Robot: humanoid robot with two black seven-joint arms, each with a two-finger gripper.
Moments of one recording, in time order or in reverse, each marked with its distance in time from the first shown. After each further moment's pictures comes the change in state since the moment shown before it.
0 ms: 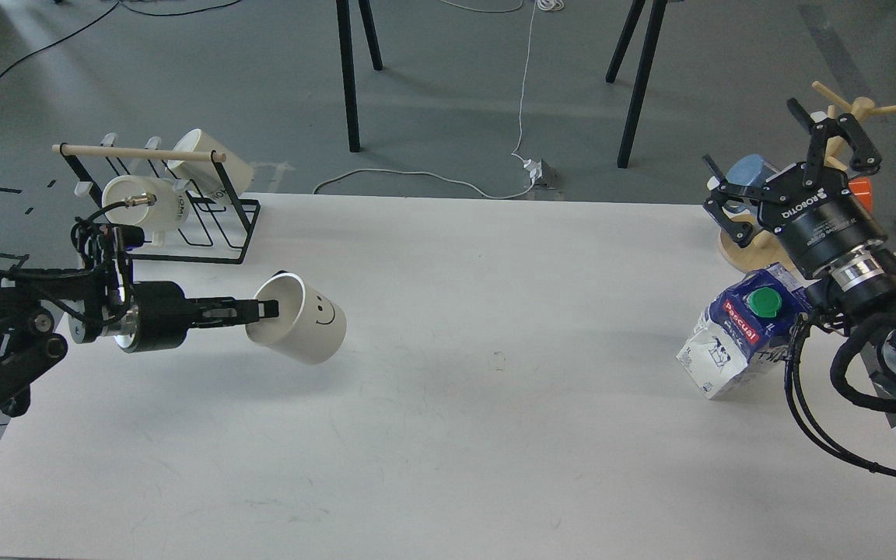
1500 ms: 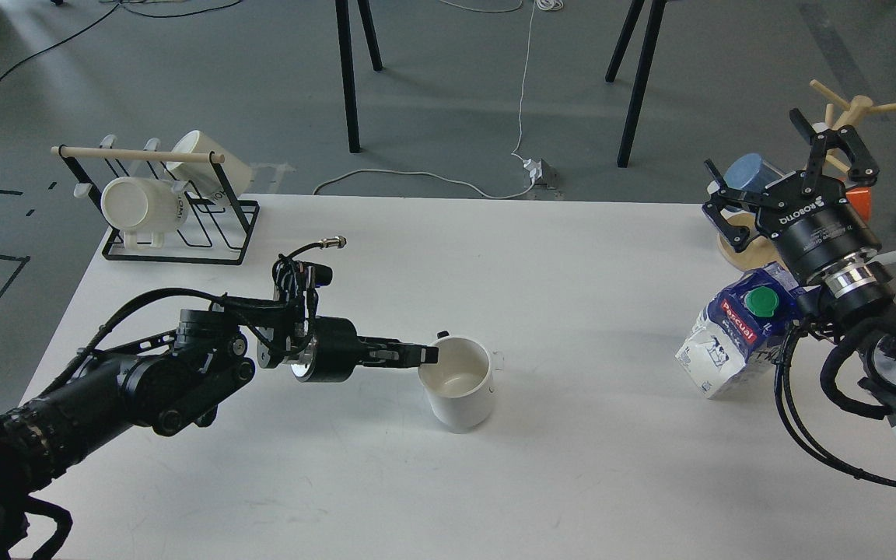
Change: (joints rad) left arm -0.014 -0.386 0.047 0.167 0.073 -0.001 0.000; right arm -0.023 0.030 -0.002 0.000 0.035 0.000 -0.002
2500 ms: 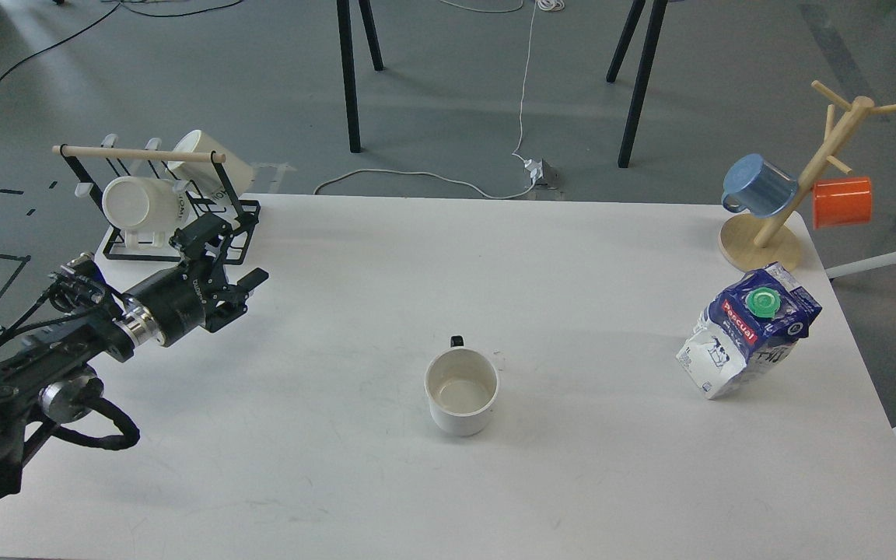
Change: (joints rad) left arm 0.146 0.252 -0.050 0.093 -1.128 0.000 0.000; right arm -0.593 -0.528 0.045 -0.016 0.284 0.000 0.017
